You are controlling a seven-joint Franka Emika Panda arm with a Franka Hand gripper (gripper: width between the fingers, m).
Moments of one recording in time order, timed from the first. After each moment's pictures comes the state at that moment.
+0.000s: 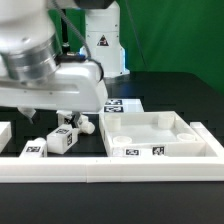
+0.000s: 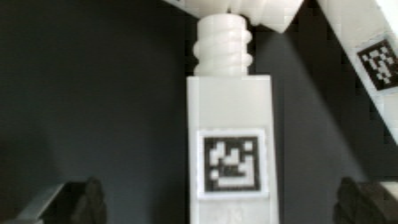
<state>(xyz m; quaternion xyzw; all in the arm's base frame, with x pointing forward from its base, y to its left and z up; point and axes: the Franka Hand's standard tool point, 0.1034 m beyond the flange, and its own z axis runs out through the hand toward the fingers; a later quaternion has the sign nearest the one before) 0.572 -0.120 0.038 -0.96 0.18 0.22 0.07</state>
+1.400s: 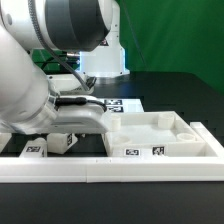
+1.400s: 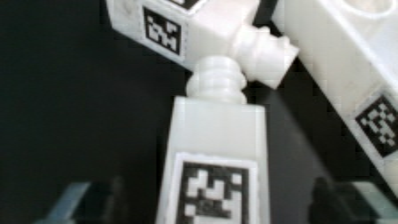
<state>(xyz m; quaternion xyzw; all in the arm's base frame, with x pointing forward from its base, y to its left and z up) 0.560 -0.106 0.014 -0.91 0.11 0.39 0.11</state>
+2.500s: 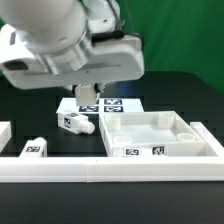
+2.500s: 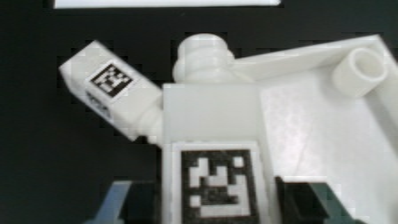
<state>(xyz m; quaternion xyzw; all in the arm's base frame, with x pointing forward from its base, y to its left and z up) 0.575 -0.057 0.098 -0.93 0.06 0.35 0.11</state>
